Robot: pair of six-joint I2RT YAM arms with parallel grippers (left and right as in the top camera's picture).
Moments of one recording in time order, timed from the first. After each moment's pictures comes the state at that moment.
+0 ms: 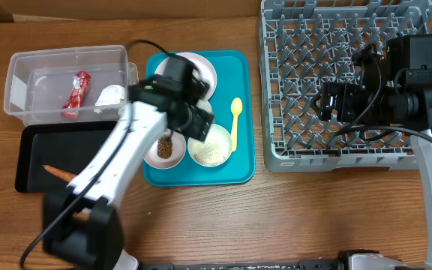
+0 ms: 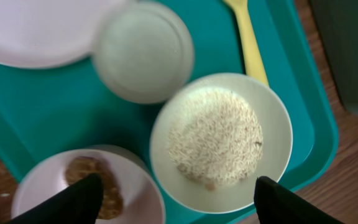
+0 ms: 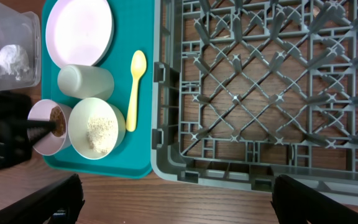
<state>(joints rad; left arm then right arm) -0.38 1.74 1.40 -0.96 0.10 0.03 0.02 1.43 1.63 -1.31 -0.30 0.12</state>
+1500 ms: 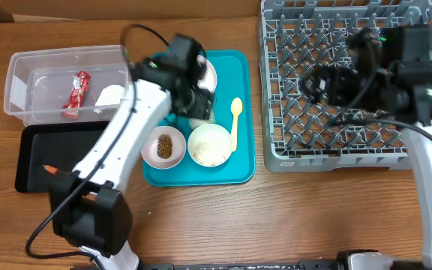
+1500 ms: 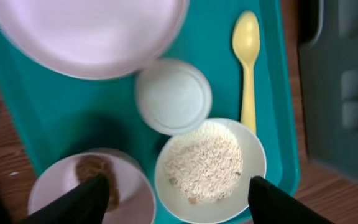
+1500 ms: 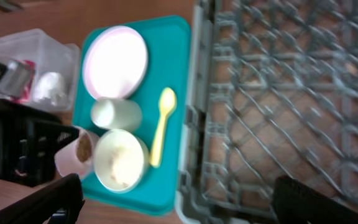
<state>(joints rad) -0.33 1.84 1.69 -1.12 0.09 -0.19 0.09 1.49 1.63 -1.09 -0.37 0.18</state>
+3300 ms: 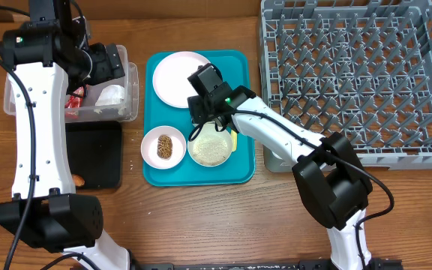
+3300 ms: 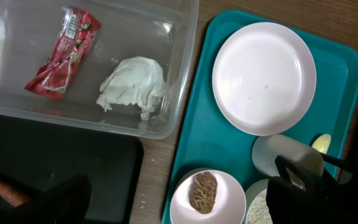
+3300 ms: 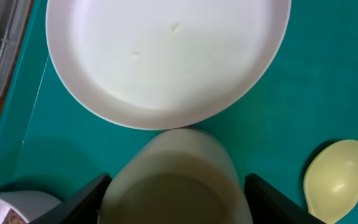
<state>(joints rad) 0.12 1.84 2.01 -1.32 0.09 -0.21 0.68 2.13 1.64 -0.54 0.06 0.43</state>
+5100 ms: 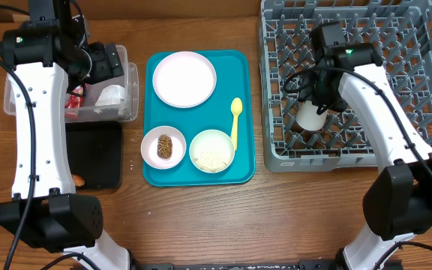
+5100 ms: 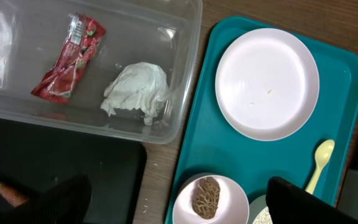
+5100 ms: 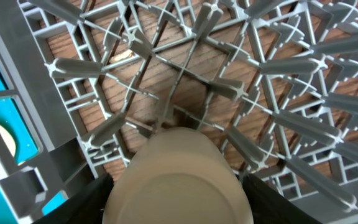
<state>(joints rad) 0.12 1.84 2.01 -1.31 0.08 -0.21 0.18 1.87 1.66 -1.15 0.14 0.50</state>
